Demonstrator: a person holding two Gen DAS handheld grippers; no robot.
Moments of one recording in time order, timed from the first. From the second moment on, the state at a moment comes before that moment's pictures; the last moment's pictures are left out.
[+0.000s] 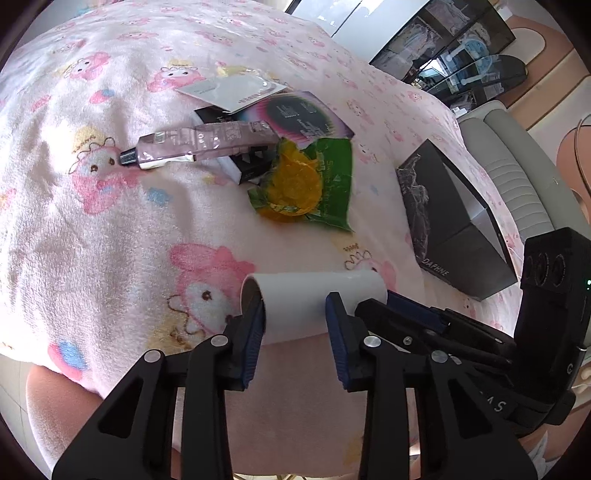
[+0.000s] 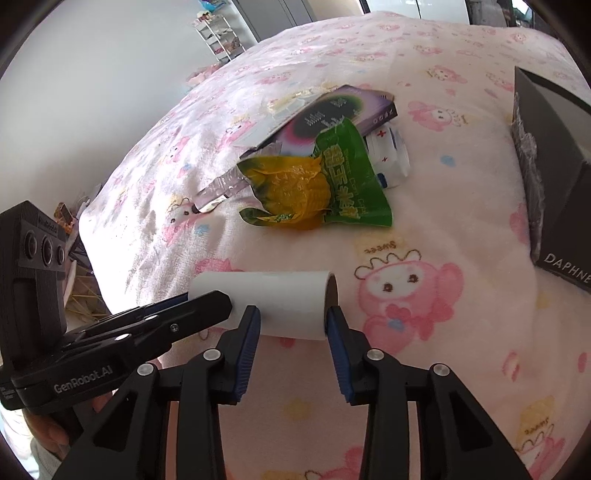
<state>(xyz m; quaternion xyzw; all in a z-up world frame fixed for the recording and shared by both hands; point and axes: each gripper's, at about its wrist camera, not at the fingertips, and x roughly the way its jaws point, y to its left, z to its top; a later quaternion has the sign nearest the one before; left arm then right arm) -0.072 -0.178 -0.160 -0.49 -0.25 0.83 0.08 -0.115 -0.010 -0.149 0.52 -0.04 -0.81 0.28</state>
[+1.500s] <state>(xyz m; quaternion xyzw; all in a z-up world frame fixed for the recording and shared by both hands) -0.095 0.076 -0.037 -0.43 -0.14 0.84 0.29 -0.054 0.222 -0.023 0.40 -0.11 -0.90 0.09</state>
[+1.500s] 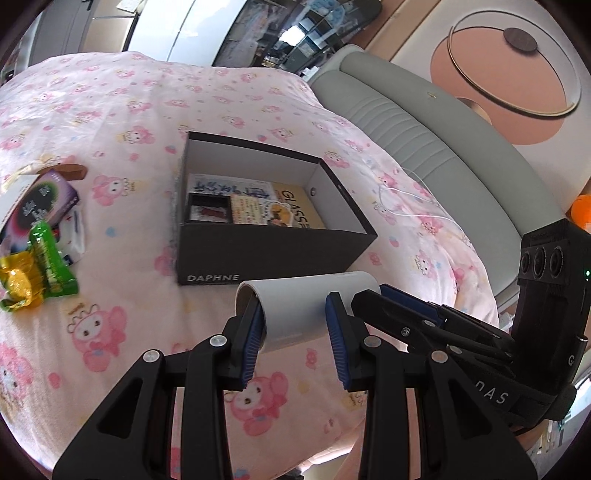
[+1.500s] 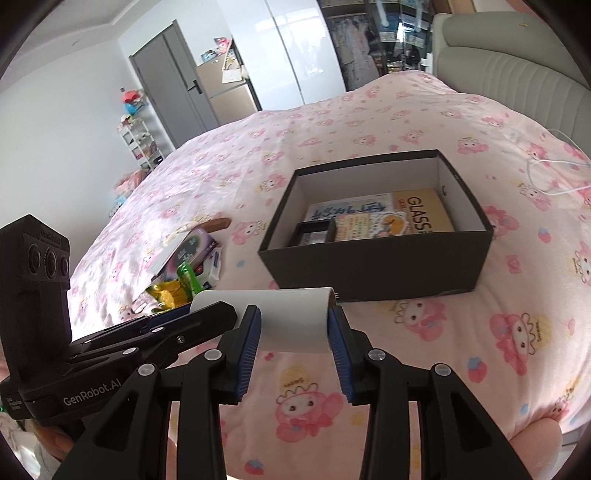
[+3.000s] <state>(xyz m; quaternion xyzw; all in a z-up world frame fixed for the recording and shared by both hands) -0.297 0.227 -0.139 -0.53 -0.17 0.77 0.31 -0.215 0.364 -0.085 0.46 -0.11 -0.88 -0.02</state>
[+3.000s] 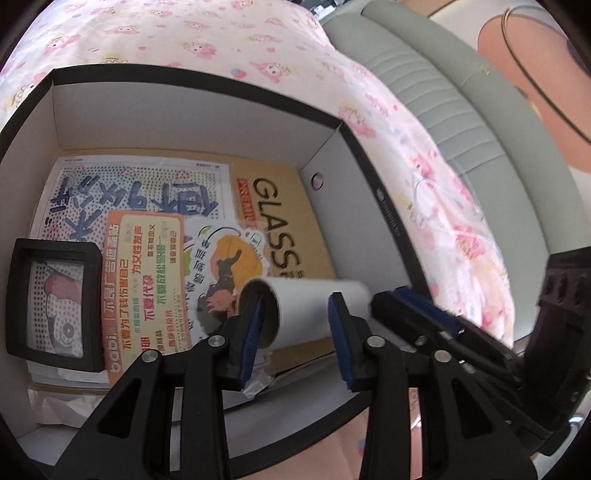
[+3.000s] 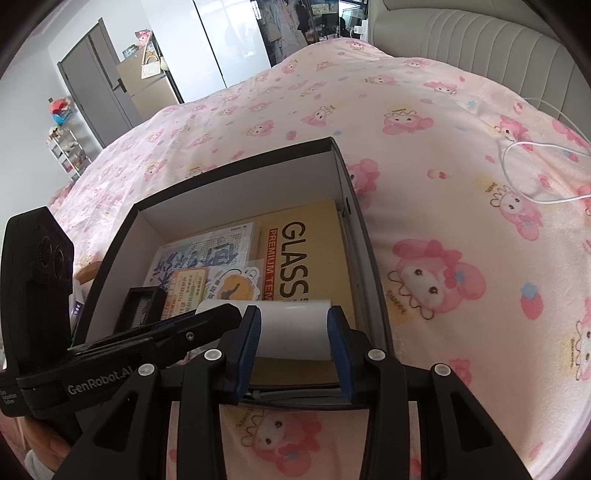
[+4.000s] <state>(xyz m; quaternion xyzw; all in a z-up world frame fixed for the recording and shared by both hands) -0.289 0.224 -0.132 -0.51 -0.15 0.80 0.27 -0.200 0.367 -0.075 0.45 -0.12 -0.89 -0.03</state>
